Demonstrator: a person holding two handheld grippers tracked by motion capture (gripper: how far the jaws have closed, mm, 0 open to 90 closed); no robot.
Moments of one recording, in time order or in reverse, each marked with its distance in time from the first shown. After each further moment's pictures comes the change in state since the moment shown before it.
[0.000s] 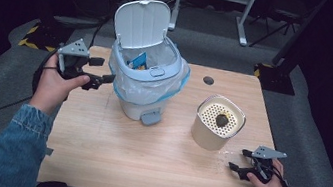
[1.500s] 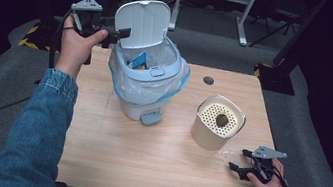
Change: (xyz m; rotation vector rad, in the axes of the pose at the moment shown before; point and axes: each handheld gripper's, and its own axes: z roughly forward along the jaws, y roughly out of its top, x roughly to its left) left arm 0.046 0.075 0.035 -0.197 0.075 -0.084; right arm 0.000 0.000 0.000 0.000 0.000 0.000
